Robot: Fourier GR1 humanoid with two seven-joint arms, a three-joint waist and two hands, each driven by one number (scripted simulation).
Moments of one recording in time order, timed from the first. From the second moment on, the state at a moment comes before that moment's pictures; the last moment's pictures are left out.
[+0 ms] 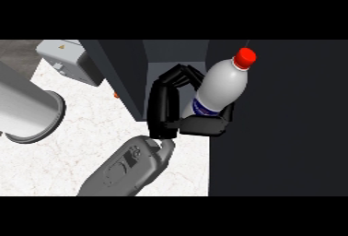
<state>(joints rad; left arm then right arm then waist) -0.65 0.00 -0.56 -1.40 0.41 0.81 -0.19 1.00 -0.10 -0.15 -2.42 -0.20 0.59 -0.40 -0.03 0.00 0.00</state>
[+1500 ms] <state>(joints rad) -0.97 0.01 -0.35 -0.65 0.57 0.67 -0.50 0.96 -0.12 -0.23 -2.39 -0.29 0.65 -0.36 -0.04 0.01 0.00</state>
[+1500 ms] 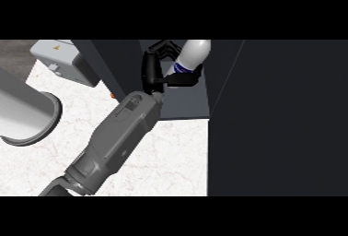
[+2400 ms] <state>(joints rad) -1.18 0.01 -0.30 -0.28 0.51 0.62 -0.52 0.91 -0.12 -0.21 -2.38 -0.31 0.64 -0.34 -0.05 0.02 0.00</state>
